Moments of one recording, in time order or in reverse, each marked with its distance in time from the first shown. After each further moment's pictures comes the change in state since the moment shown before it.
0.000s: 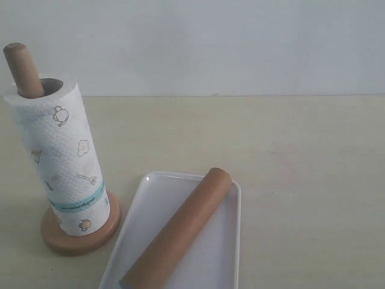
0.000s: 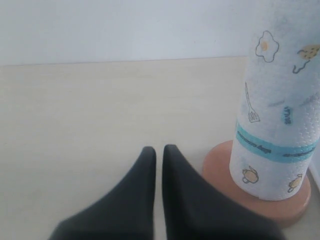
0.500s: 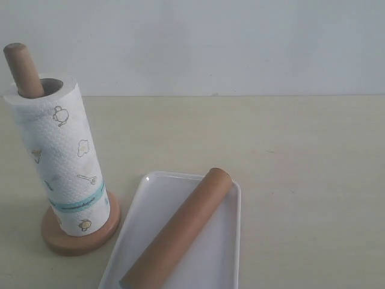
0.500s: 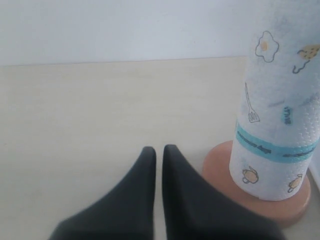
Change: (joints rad) left arm 0.000 0.000 0.000 0.000 0.000 0.000; right arm 0.000 -0.158 0.033 0.035 0.036 -0.018
